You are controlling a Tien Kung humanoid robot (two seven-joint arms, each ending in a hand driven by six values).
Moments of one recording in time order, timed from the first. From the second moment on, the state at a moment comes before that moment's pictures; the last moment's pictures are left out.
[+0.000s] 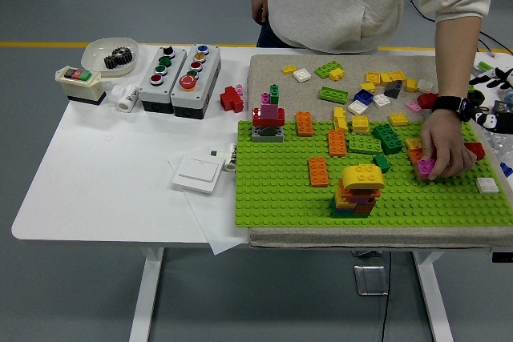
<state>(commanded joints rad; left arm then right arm) -0.22 0.07 -0.41 -0.31 0.83 0.19 0.33 0.45 -0.66 1.18 1.15 -1.81 -0.02 0.21</state>
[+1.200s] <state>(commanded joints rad) -0.23 0.08 -0.39 -0.30 0.80 0.20 0.33 0.36 -0.70 1.07 1.21 -1.84 0.01 0.25</state>
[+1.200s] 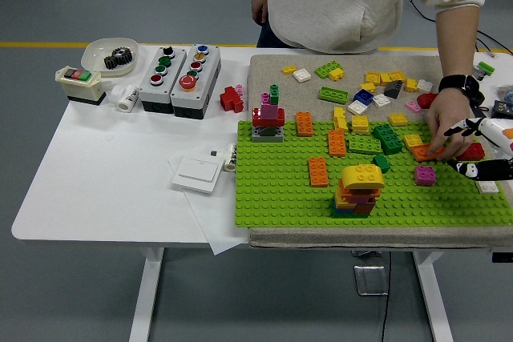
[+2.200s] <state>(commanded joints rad) -0.24 0.08 -0.37 -0.30 0.78 0.20 0.32 0.41 -0.63 0.96 1.11 -1.85 0.00 0.25</state>
